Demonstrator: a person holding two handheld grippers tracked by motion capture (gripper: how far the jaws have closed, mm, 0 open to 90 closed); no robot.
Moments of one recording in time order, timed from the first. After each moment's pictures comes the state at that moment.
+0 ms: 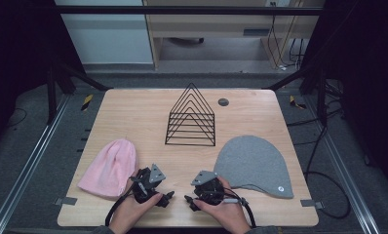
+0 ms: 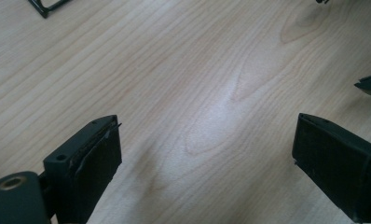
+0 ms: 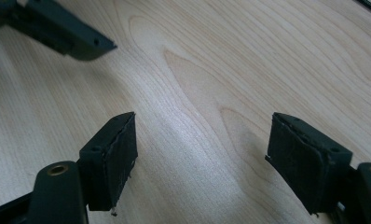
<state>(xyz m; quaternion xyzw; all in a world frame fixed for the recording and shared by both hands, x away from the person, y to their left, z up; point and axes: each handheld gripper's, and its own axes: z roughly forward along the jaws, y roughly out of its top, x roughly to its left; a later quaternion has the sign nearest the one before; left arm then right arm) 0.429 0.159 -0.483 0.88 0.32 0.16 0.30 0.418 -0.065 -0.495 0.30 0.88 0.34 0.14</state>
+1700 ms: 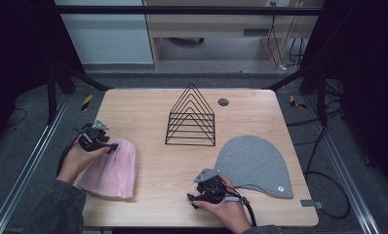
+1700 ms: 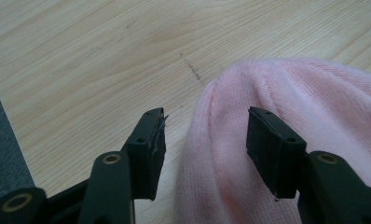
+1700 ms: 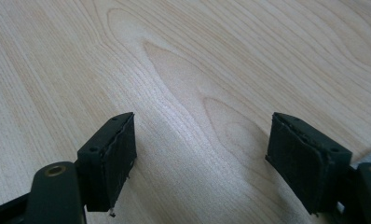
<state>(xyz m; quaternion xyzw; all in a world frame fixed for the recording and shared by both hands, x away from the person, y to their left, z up) 0.562 0.337 -0.448 0.85 0.42 0.19 0.25 0.424 -0.071 -0.498 0.33 0.87 0.34 0.13</state>
